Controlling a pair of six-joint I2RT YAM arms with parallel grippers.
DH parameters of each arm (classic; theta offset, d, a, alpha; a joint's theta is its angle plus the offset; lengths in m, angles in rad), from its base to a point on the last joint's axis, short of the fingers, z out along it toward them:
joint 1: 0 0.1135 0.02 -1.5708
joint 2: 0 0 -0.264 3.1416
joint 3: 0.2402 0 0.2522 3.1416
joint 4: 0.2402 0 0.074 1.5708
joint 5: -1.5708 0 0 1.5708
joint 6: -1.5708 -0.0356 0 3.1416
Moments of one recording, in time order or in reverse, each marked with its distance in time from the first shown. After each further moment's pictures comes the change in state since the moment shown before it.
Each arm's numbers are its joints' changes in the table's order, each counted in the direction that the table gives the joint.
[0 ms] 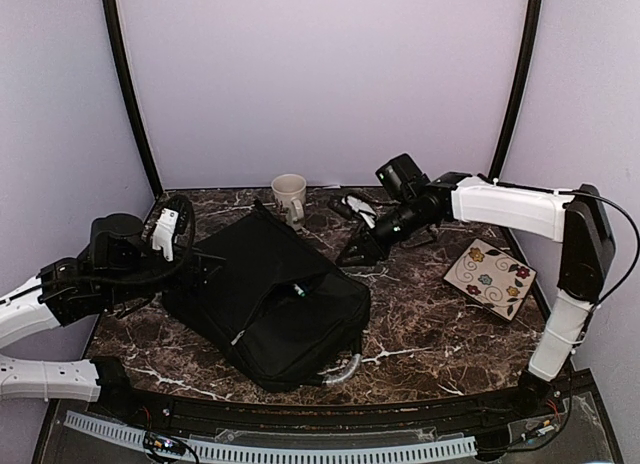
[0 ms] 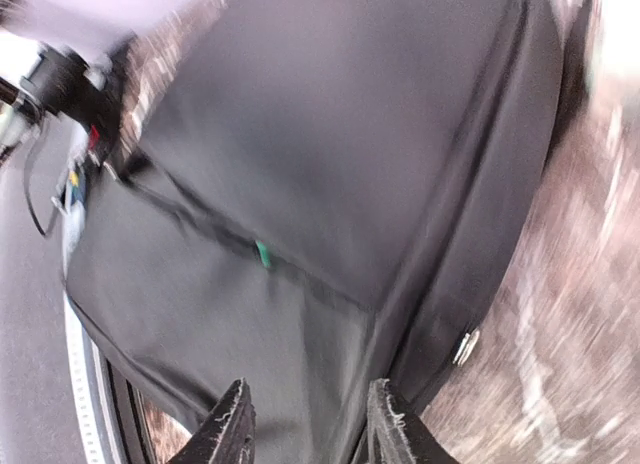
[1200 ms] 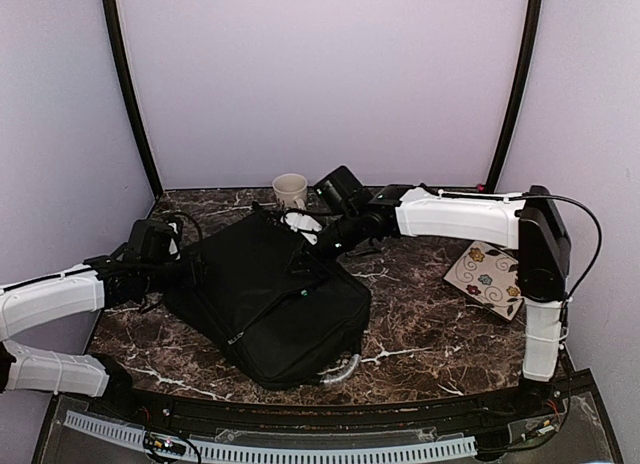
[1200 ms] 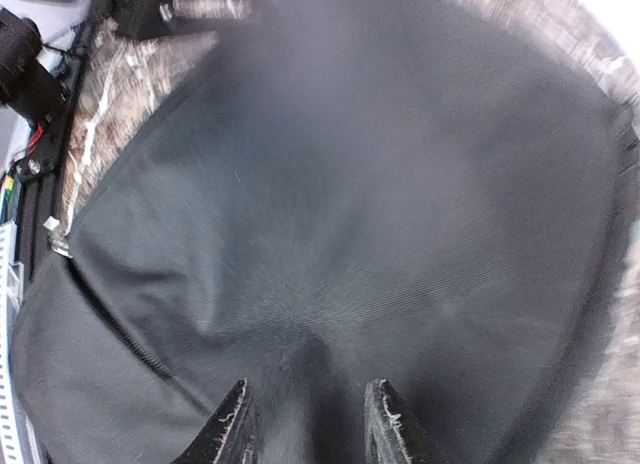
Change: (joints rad) left arm 0.370 0.318 -0.148 -0.188 0.041 0.226; right arm 0.220 0.259 0.266 -0.098 -0.227 0.019
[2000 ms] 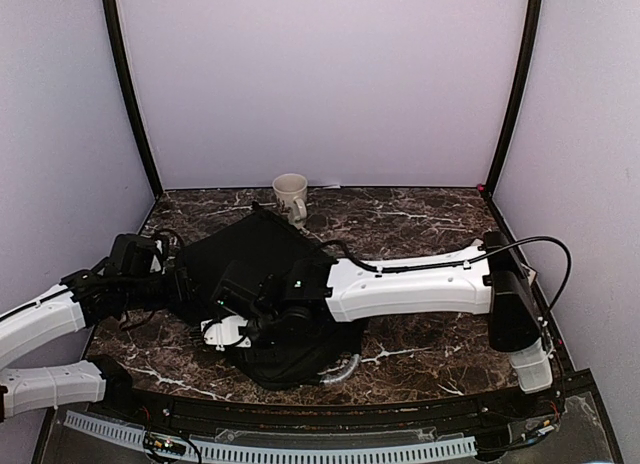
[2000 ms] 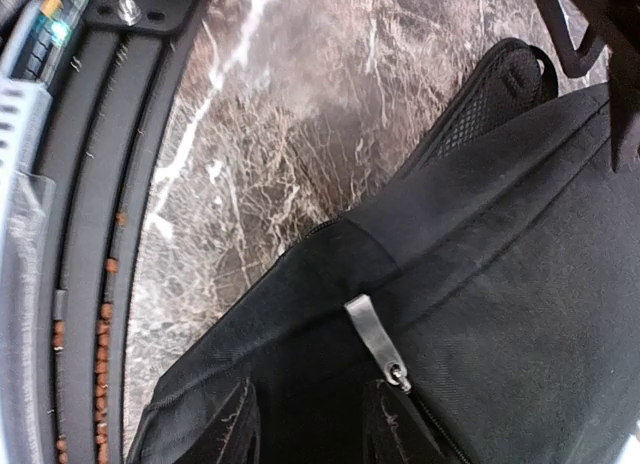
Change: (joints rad) left arm 0.000 -0.251 -0.051 0.243 -0.111 0.123; right arm 0.449 0.146 0.261 0.248 -0.422 0.201
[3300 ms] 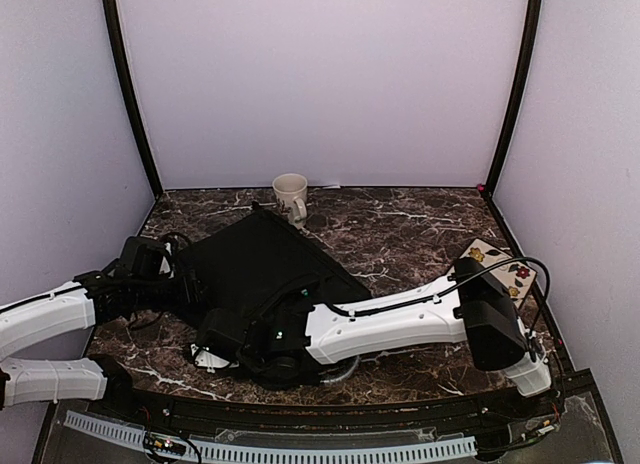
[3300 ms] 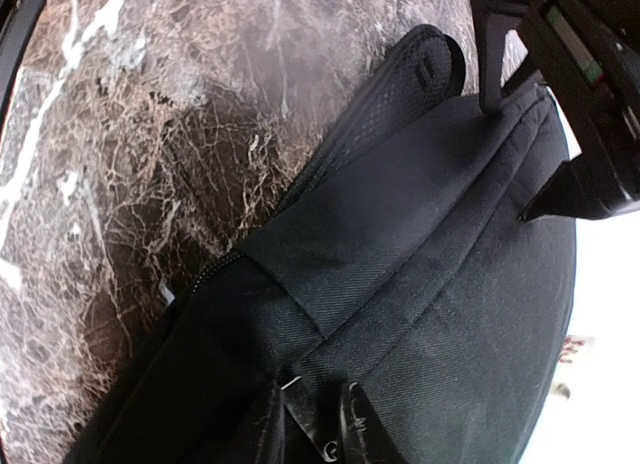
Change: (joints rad) left arm 0.000 0.098 -0.039 -0.130 -0.024 -0.007; right arm 0.109 0.106 -0.035 -0.225 -0.483 0.105
